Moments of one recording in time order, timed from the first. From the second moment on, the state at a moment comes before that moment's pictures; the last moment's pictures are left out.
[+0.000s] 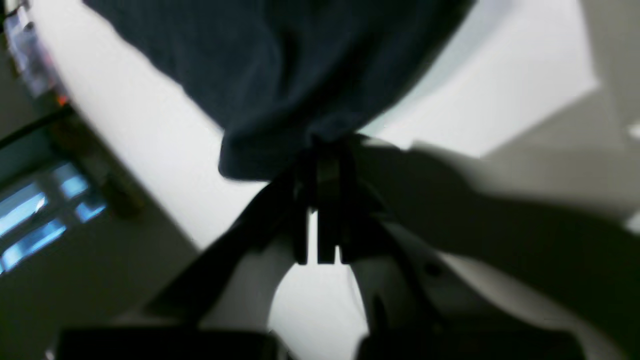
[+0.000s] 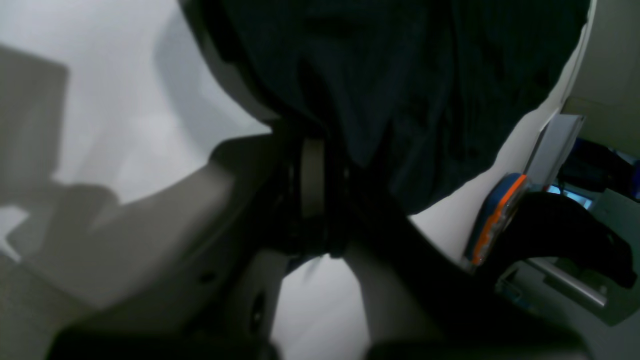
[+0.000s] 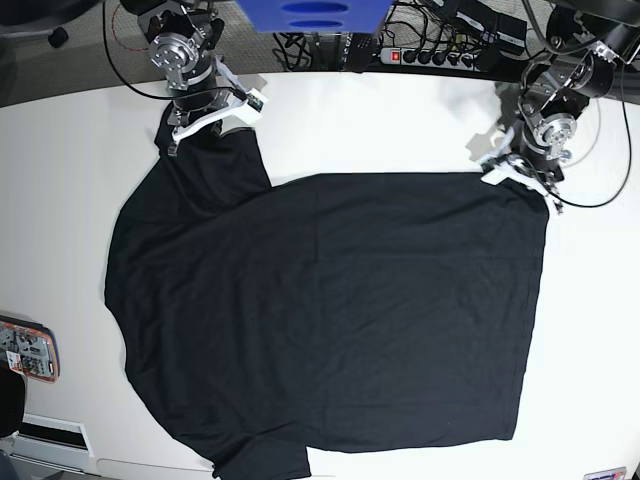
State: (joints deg) left arm 17.5 -43.4 26.3 96.0 26.0 -16.1 38.0; right arm -37.1 17.1 -15.6 109.9 -55.0 20.8 -29.4
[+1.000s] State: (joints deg) left arm 26.2 -42.9 15.6 108.7 24.4 -17.4 37.0; right arm -32.6 17.0 -9.6 110.3 -54.7 27.5 -29.4
